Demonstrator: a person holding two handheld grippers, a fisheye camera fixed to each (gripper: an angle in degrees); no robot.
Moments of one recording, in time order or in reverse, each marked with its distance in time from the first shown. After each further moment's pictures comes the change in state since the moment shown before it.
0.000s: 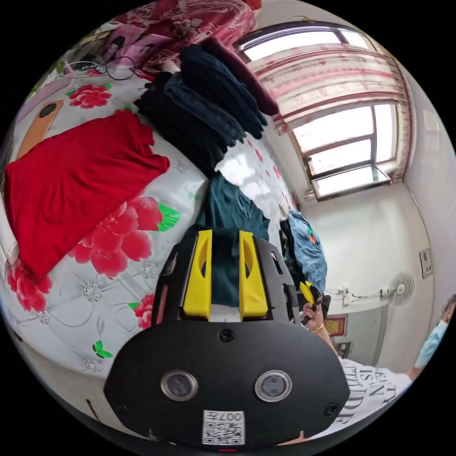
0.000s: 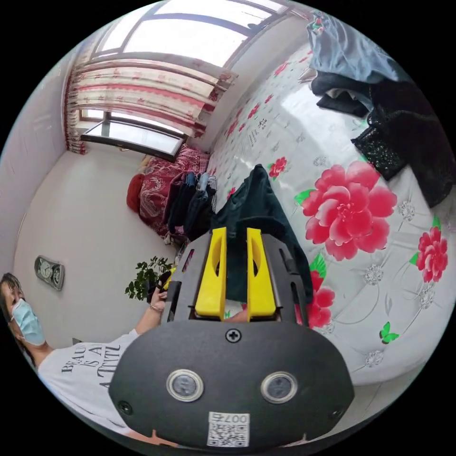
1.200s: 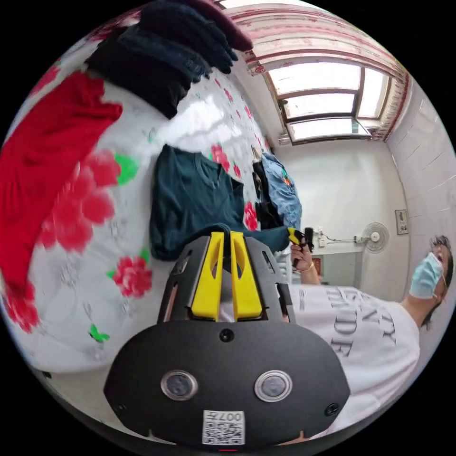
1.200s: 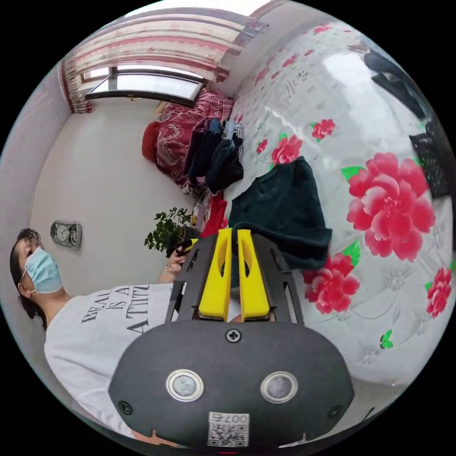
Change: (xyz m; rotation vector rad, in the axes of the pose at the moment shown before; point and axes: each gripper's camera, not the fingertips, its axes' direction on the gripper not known) left arm -0.070 -0.064 0.054 -0.345 0.178 0.140; right arm -0.012 -0.085 0.066 -0.321 -0.144 -0.142
